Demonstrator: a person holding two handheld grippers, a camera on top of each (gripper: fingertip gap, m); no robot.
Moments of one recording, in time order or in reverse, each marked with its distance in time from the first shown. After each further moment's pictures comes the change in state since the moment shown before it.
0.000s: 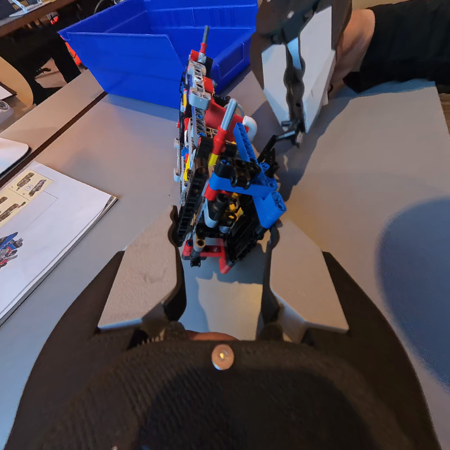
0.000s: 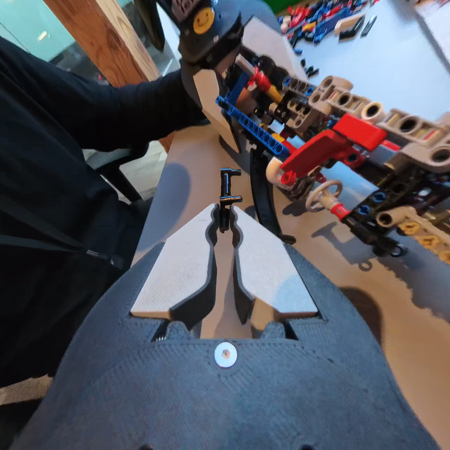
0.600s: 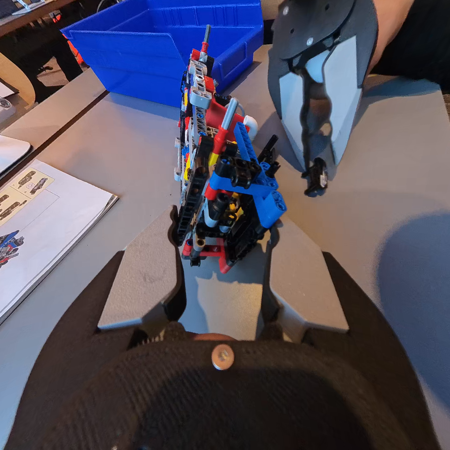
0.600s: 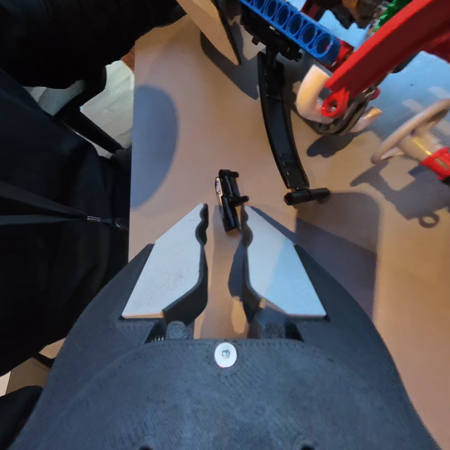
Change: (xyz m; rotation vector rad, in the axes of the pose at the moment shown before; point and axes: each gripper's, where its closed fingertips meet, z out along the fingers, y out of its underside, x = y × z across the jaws) left arm -0.001 0.000 0.001 -0.002 -0.007 -0.006; right arm -0.005 0.048 0.011 -0.330 0.092 0.121
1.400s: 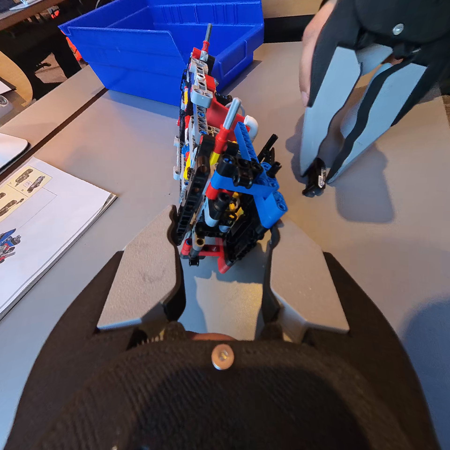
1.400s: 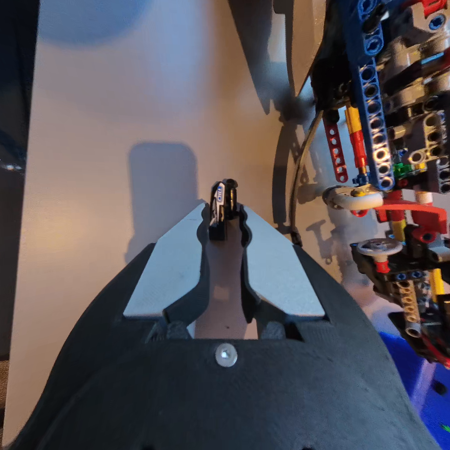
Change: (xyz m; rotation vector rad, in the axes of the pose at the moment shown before) left arm 0.001 0.000 0.001 -0.005 0.001 -0.009; right arm 0.006 -0.004 0.010 -0.230 0.464 -0.606
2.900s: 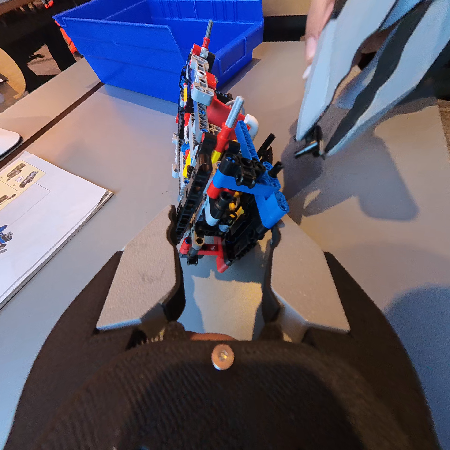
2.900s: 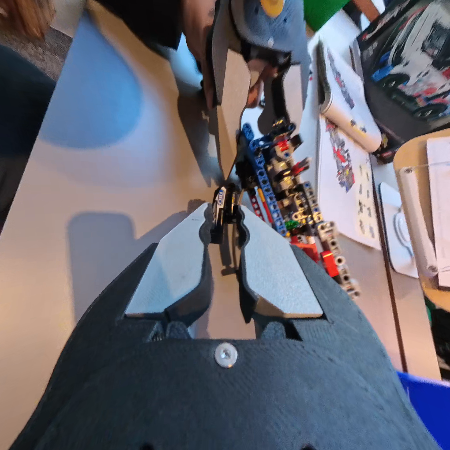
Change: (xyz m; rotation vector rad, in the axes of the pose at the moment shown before) left arm 0.001 0.001 0.000 -0.007 0.013 -0.023; right arm 0.035 -0.059 -0.036 0.289 0.234 -0.102
